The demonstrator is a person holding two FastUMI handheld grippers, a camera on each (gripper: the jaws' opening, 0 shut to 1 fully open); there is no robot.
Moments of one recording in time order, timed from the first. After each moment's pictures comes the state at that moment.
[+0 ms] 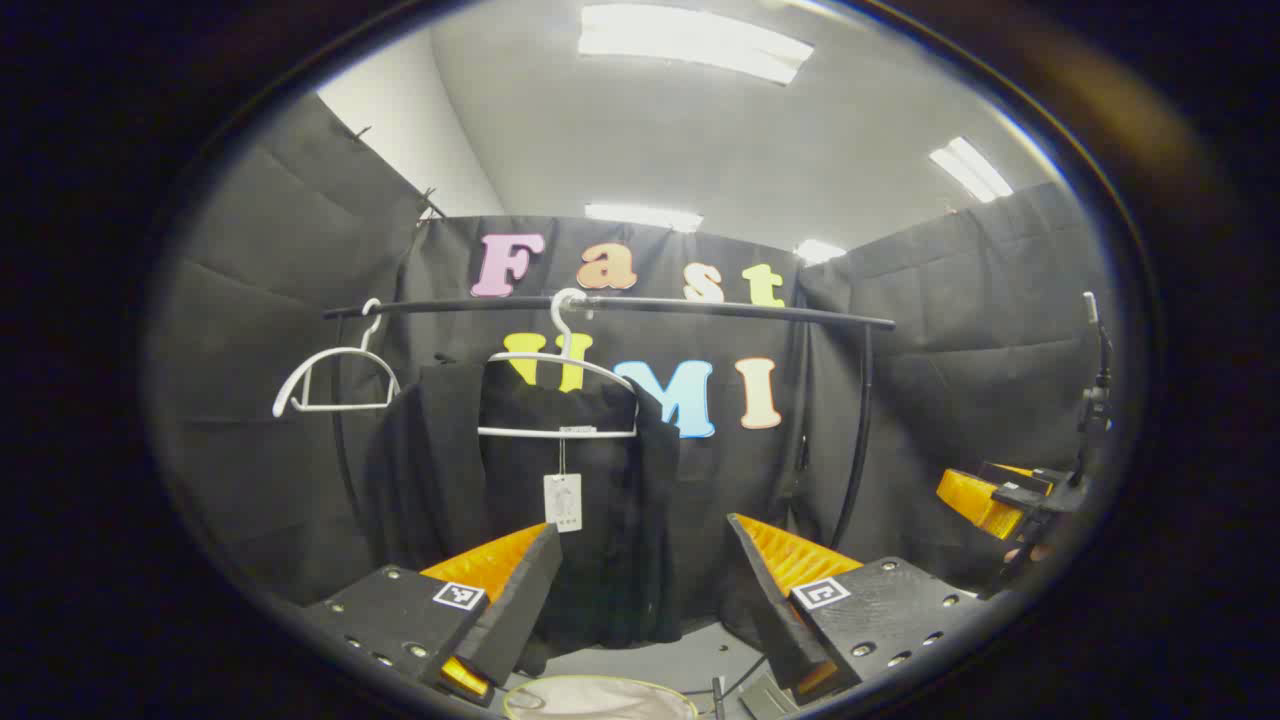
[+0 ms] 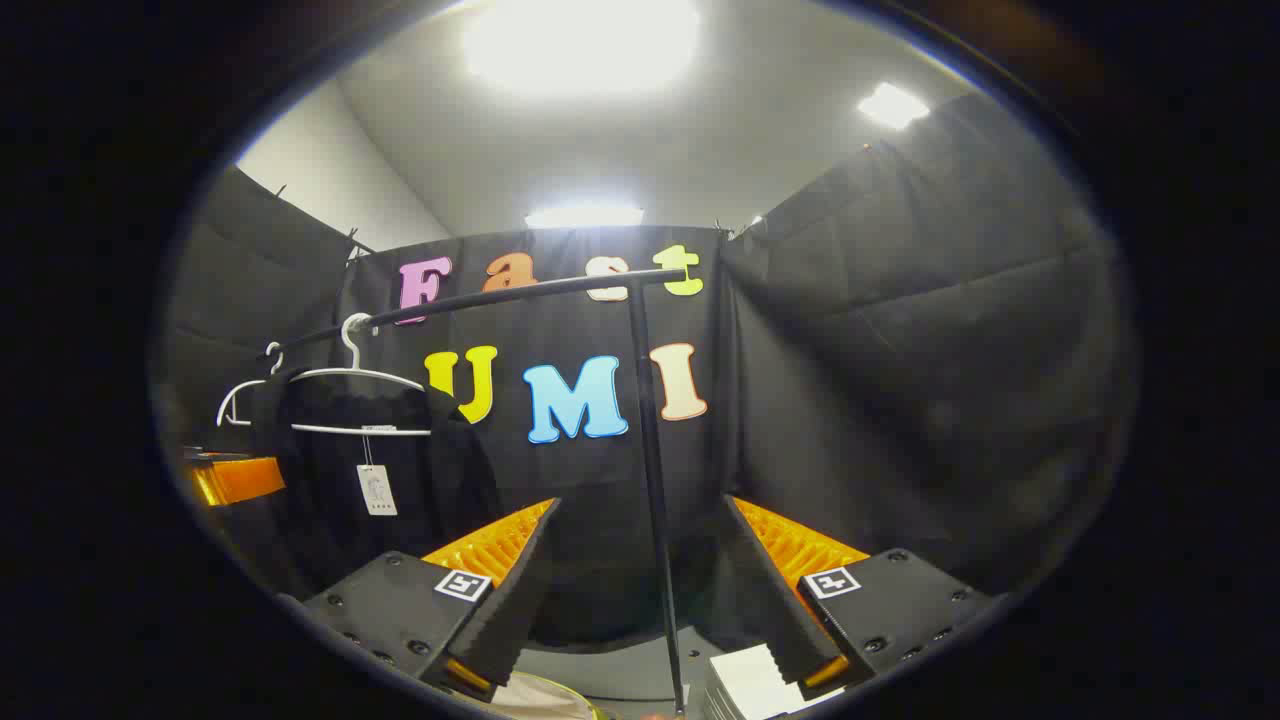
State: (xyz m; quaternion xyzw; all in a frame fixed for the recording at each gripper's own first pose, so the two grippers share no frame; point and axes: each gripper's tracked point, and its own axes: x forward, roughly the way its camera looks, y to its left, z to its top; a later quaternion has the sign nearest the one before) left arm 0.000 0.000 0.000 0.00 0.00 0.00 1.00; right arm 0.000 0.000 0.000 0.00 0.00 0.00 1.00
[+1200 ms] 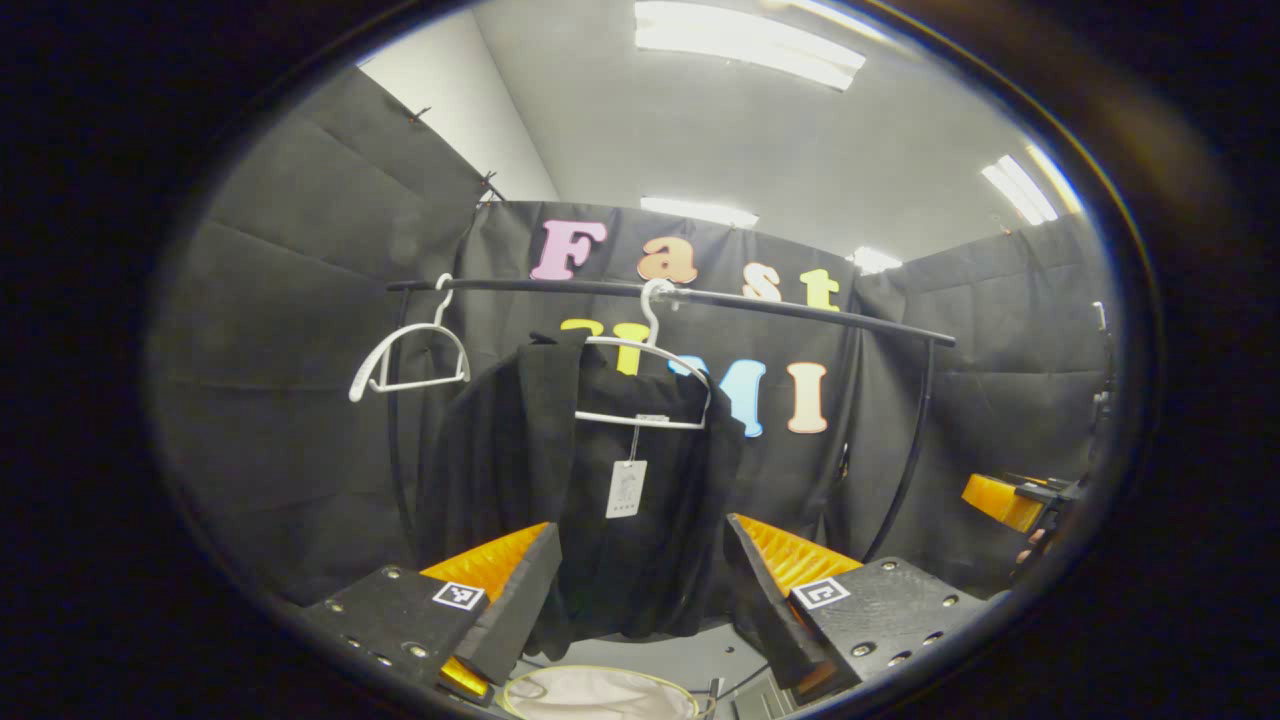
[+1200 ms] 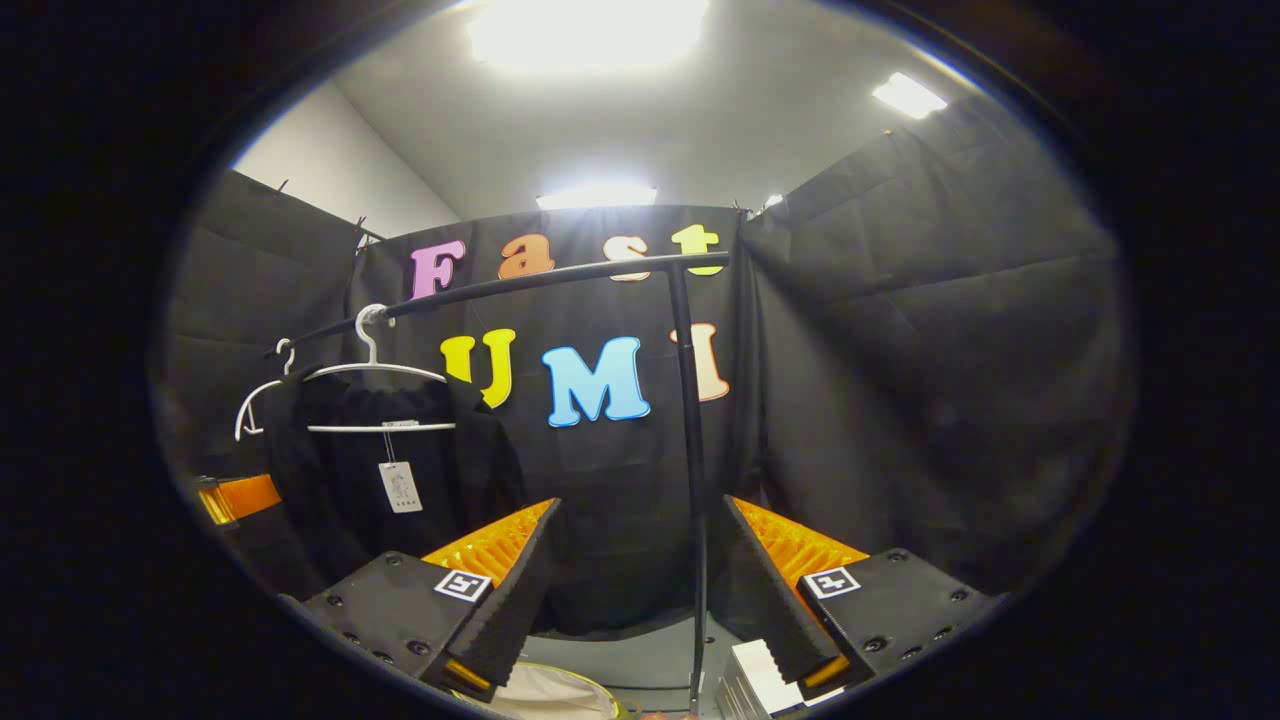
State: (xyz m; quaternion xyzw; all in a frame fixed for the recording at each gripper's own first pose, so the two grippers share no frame) left arm -0.016 0.064 -0.015 -0.05 0.02 0.08 1.00; right arm 0.011 0.043 0.002 0.00 0.04 0.03 1.00
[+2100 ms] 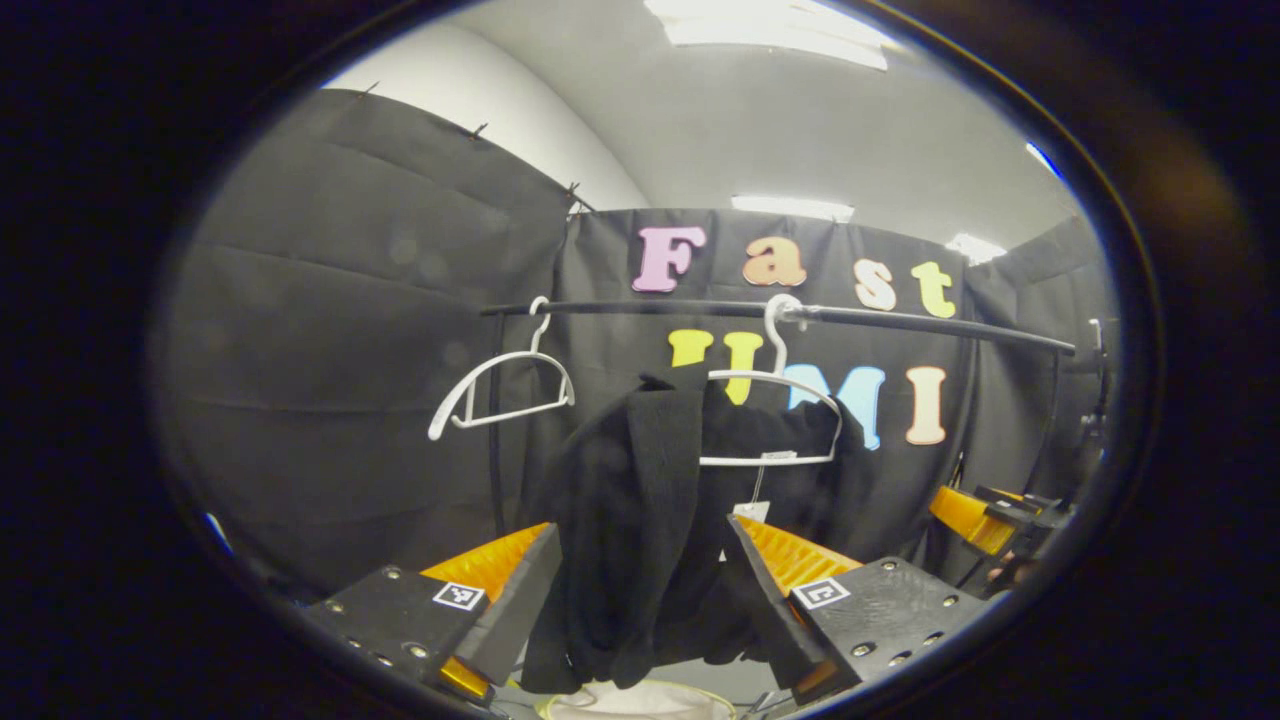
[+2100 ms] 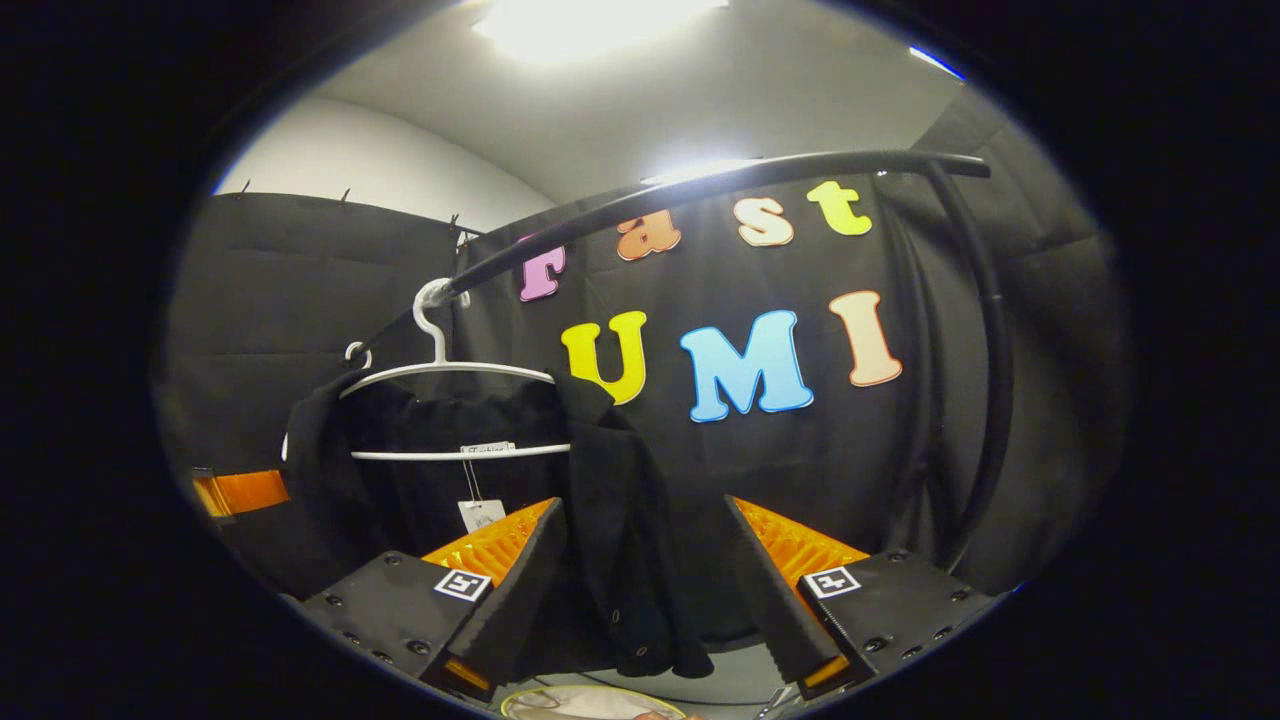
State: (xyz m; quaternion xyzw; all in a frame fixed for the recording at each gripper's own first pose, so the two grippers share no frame) left arm 0.030 0.138 0.013 -0.03 0.02 0.25 0.97; right arm 0.159 0.194 -0.012 0.04 0.06 0.23 0.97
